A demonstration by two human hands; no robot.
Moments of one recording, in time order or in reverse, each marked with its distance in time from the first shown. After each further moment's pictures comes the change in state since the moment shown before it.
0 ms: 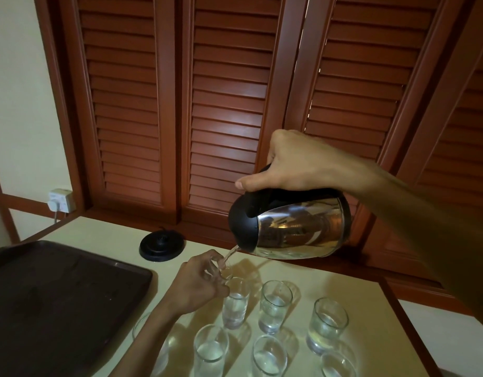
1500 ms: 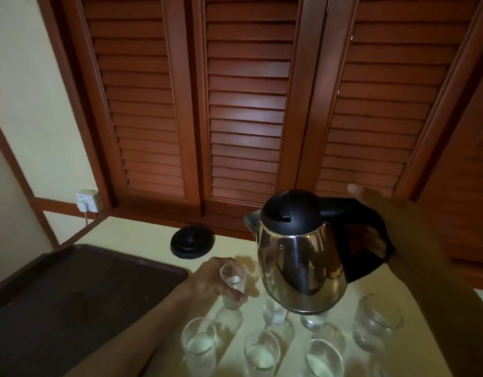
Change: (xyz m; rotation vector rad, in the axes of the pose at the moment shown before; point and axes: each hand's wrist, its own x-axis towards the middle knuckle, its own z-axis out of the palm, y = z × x) left_hand 0.039 -0.068 -0.038 -0.117 -0.349 -0.125; right_hand -0.057 0.050 0.101 1.272 0.469 0.491
